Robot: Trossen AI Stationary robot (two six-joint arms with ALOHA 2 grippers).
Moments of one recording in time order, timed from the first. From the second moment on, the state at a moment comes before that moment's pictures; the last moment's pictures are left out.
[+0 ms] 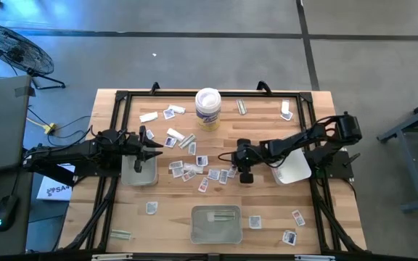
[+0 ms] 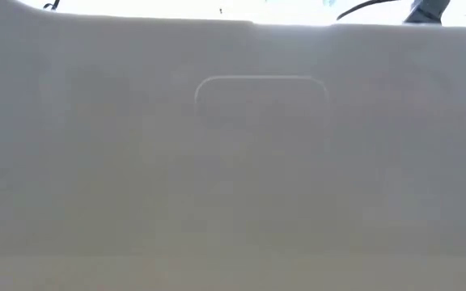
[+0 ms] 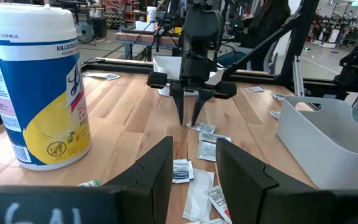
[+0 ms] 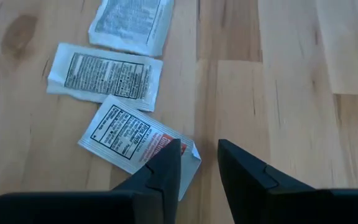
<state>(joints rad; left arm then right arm) 0.14 0.10 0.02 0.01 0.14 -0.06 0.00 1.70 0.67 0.08 0.04 -0.06</state>
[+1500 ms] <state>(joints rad) 0.14 0.10 0.02 0.01 0.14 -0.06 -0.02 1.11 0.66 -0.55 0.10 0.08</state>
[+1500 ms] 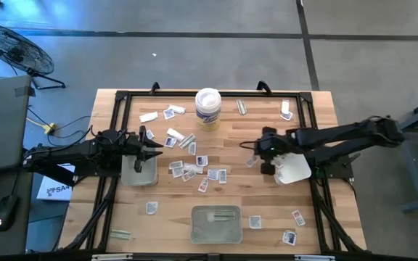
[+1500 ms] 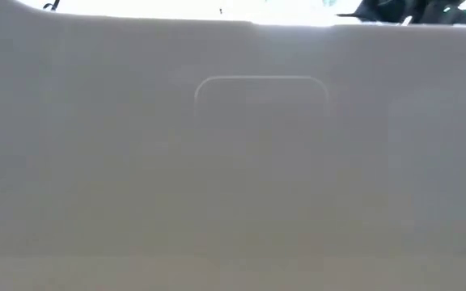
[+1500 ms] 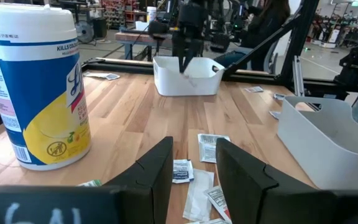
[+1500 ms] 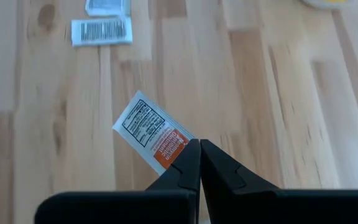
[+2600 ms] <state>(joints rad) 0.14 0.10 0.02 0.01 0.14 -0.06 -0.09 1.09 0.69 -1.19 0.19 0.65</state>
